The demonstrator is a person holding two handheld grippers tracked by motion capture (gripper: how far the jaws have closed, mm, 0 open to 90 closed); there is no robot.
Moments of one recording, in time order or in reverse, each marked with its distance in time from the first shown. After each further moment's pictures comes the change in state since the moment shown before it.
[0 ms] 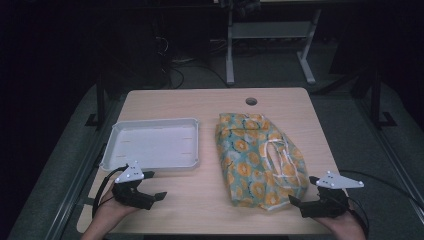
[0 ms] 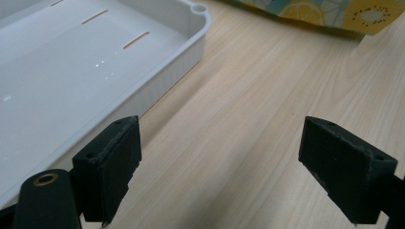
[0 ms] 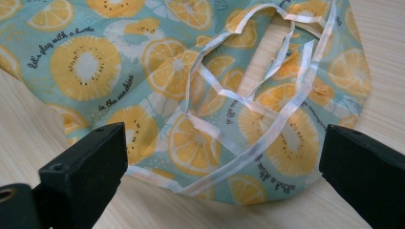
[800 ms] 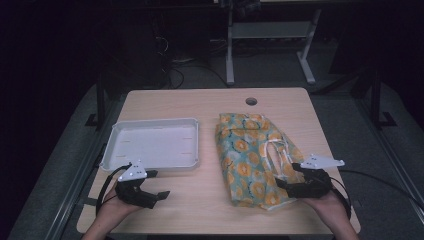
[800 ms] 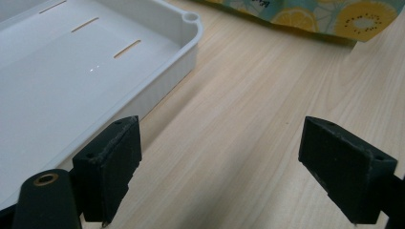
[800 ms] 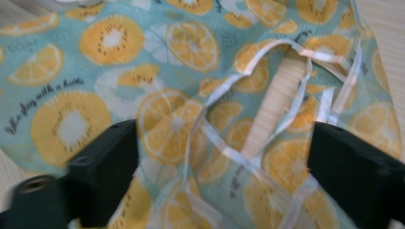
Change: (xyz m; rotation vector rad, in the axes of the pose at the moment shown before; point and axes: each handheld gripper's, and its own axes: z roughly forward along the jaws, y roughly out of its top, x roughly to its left) left arm -0.001 0.005 0.006 -0.010 -0.021 -0.001; right arm 0.000 0.043 0.033 0.010 0.076 -0.008
